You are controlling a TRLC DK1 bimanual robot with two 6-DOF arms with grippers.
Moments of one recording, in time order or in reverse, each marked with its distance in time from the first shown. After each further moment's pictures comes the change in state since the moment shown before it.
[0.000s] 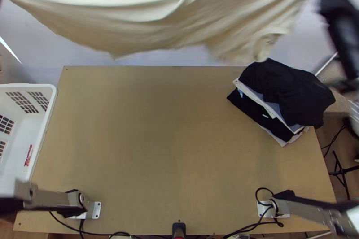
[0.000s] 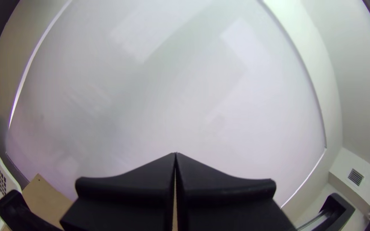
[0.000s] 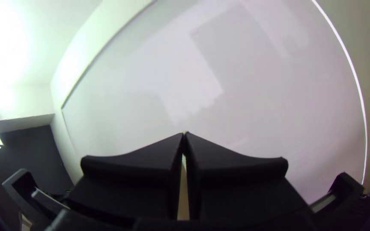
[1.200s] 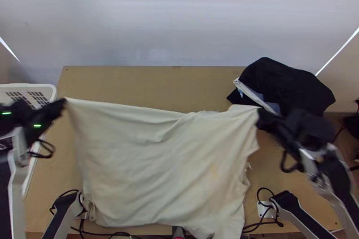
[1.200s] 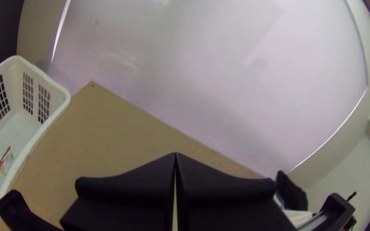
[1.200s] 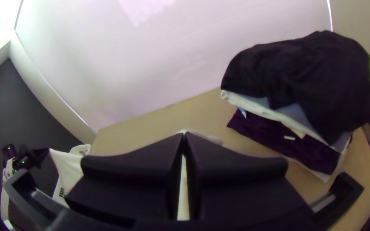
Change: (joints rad) left arm -0.041 -0.657 -1.217 0.040 -0.026 0.339; right arm 0.088 -0.587 -1.136 -0.168 -0.049 0.076
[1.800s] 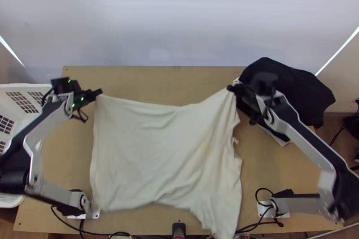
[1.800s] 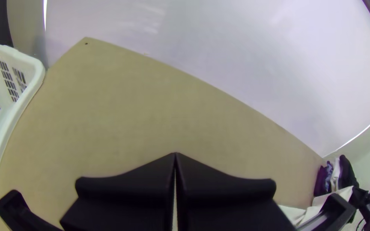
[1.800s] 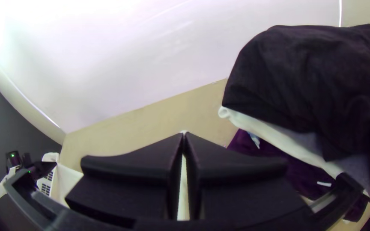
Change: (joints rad) left arm -0.181 0.798 0.060 0.444 -0.242 0.099; right arm -0.076 0.696 0.194 0.341 0.003 -0.037
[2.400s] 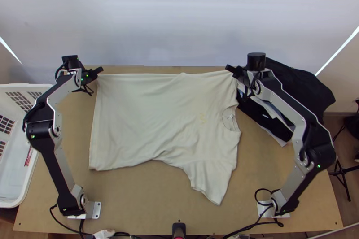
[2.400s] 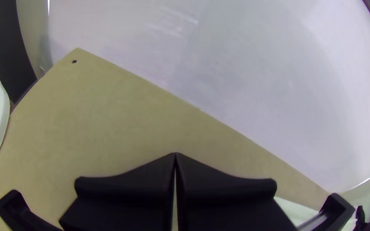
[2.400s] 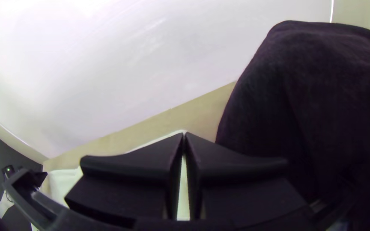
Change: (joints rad) left arm 0.029 0.596 0.649 -0.059 -0.121 -0.061; right arm -0.095 0.433 0.385 -0.041 0.051 0.032
